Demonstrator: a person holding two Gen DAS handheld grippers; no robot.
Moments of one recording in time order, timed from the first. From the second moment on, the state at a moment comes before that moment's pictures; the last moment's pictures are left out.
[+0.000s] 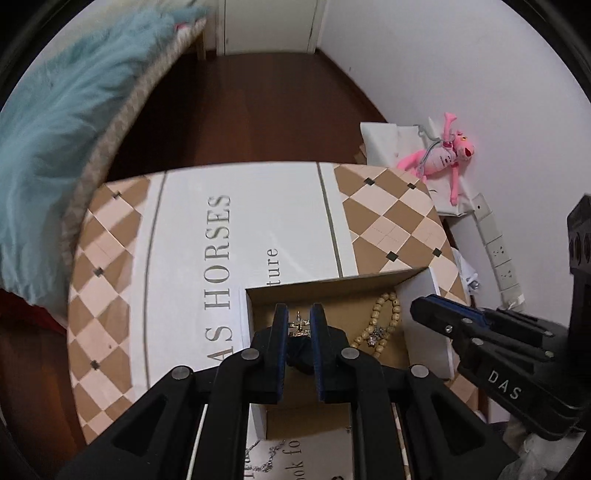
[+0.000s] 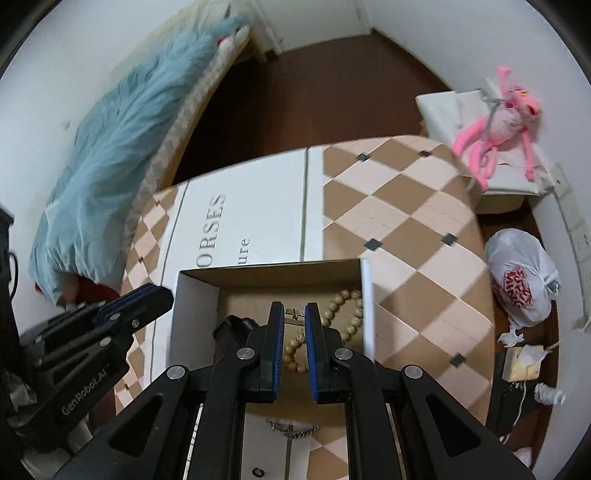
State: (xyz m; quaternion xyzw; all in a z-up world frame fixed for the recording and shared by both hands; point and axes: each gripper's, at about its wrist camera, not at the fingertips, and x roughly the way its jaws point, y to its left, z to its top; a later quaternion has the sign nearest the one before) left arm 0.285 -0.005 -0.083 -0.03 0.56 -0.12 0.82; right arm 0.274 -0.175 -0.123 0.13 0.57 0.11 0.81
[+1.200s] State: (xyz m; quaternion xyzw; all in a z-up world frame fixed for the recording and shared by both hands) left arm 0.220 0.017 -0.091 0.01 0.51 0.00 0.86; right arm 0.203 -0.165 -0.129 -0.03 0.56 0.00 0.83
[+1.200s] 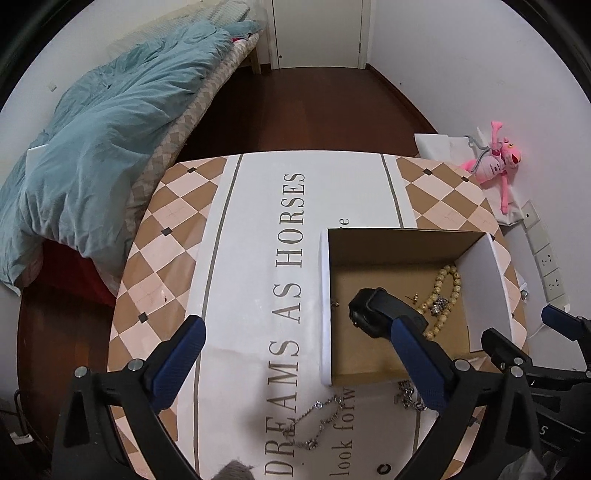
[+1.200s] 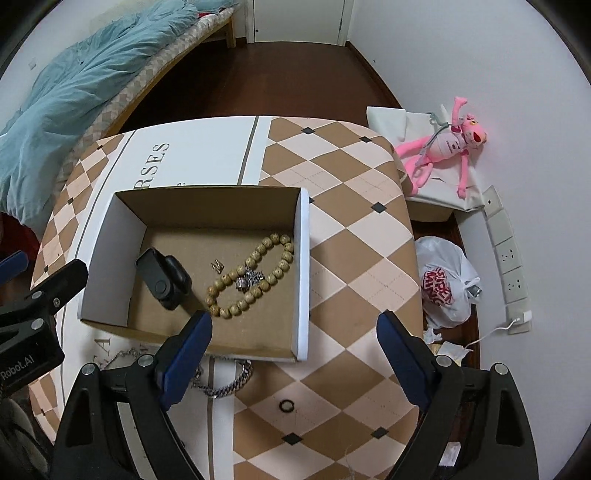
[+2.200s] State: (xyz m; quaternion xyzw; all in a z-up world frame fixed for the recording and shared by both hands) left arm 0.116 0.022 0.006 0.01 0.42 0.04 0.90; right arm 0.096 -0.164 -0.009 0.00 0.45 0.00 0.89
